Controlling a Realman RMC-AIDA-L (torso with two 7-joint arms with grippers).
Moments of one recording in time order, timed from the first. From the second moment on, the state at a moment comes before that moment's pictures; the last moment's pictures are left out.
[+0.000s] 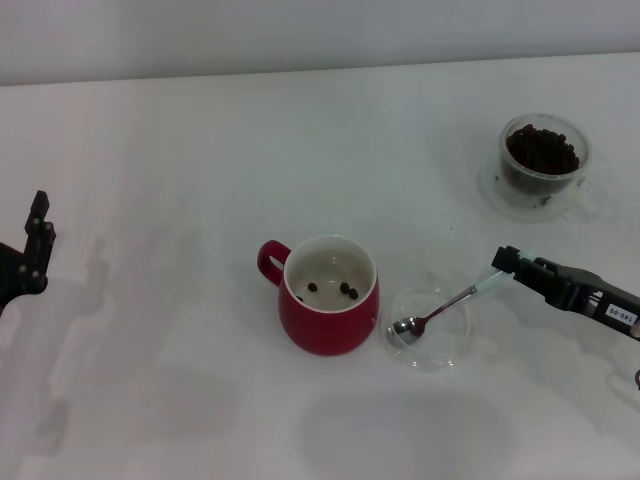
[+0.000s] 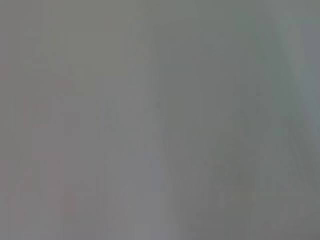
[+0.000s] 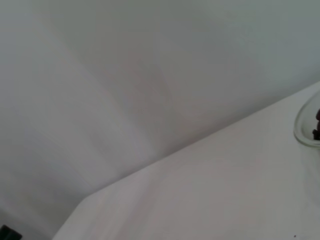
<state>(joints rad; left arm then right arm) -0.28 -2.08 2.83 0.20 -1.18 1.41 0.13 0.25 2.00 -0.73 -0.18 1.60 1.42 -1.77</state>
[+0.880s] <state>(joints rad) -0.29 -2.08 2.83 0.20 -1.18 1.41 0.13 0.25 2.00 -0.73 -0.19 1.58 1.37 -1.78</state>
